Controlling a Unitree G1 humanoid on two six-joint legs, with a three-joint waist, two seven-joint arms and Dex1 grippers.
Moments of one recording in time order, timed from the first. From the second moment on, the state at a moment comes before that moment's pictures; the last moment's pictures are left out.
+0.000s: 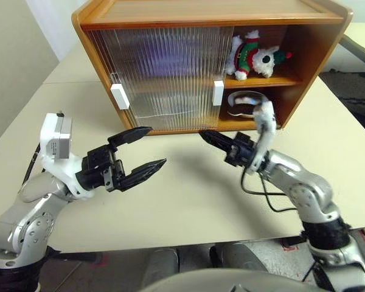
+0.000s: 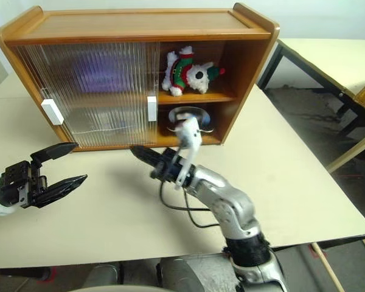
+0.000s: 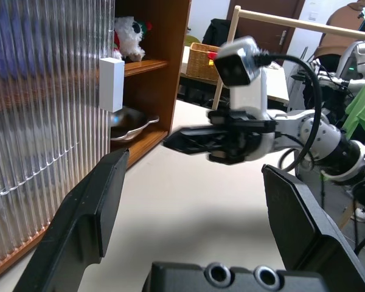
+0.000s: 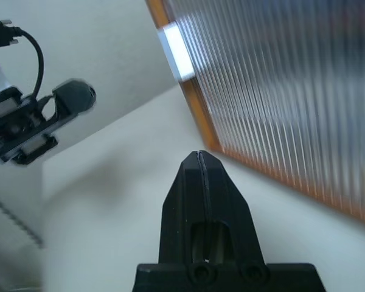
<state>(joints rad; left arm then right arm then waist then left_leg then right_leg) 0.10 0.69 0.33 -0.51 -0.87 0.37 -0.97 -0.31 -0.28 0.19 -0.29 0.70 0.50 0.53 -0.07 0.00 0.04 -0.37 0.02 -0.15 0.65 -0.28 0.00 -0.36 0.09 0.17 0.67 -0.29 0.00</state>
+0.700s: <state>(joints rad) 0.03 0.70 0.33 -0.55 -0.90 0.44 -0.87 -0.49 -0.09 0.14 -0.03 0.38 0.30 0.42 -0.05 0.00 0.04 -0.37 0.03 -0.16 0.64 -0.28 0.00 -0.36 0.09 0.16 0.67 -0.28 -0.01</state>
